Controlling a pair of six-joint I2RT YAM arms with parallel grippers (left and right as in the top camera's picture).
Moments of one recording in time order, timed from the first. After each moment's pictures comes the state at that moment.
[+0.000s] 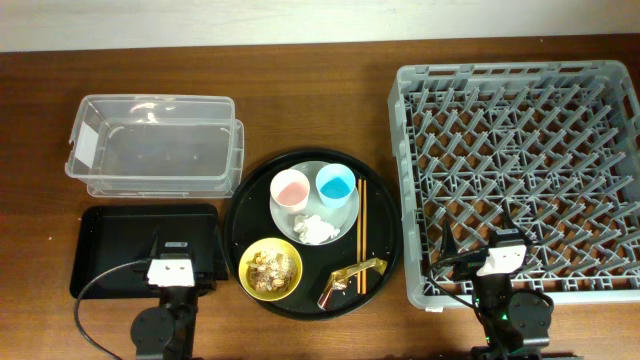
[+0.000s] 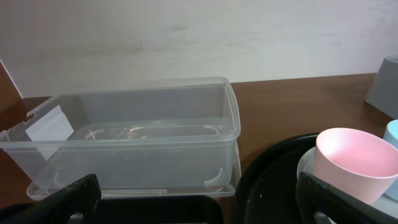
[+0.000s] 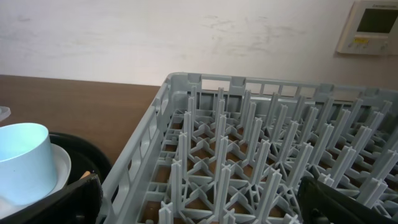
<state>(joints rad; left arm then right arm) 0.00 0.02 0.02 -0.08 0.00 0.06 0.01 0.01 0.01 -0.07 -0.05 -0.05</state>
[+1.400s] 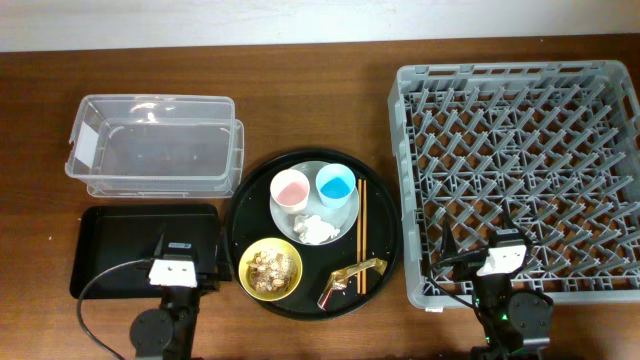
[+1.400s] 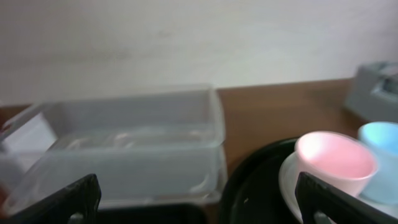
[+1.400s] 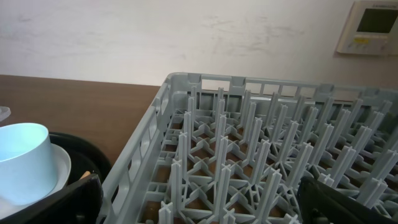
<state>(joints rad) 0.00 0.02 0.01 -0.05 0.08 0.05 0.01 0.01 0.01 -0.07 -0.05 -0.05</state>
